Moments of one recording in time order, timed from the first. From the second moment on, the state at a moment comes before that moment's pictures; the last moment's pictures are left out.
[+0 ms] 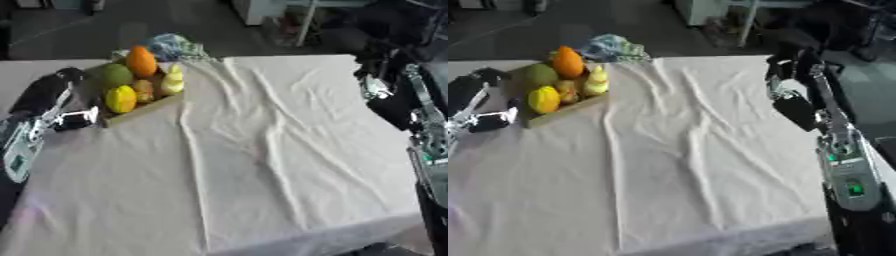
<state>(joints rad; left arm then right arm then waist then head) -0.70 0.46 -0.16 -1.03 -0.92 -0.11 0.08 -0.27 -0.25 -0.14 -1.68 0.29 -0.24 0.12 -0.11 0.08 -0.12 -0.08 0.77</state>
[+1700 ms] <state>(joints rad) 0.05 0.28 0.04 -1.85 0.03 -0.06 -0.02 -0.06 -0.20 -0.09 -1.61 0.11 -0.24 0.04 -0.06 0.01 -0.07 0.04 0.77</state>
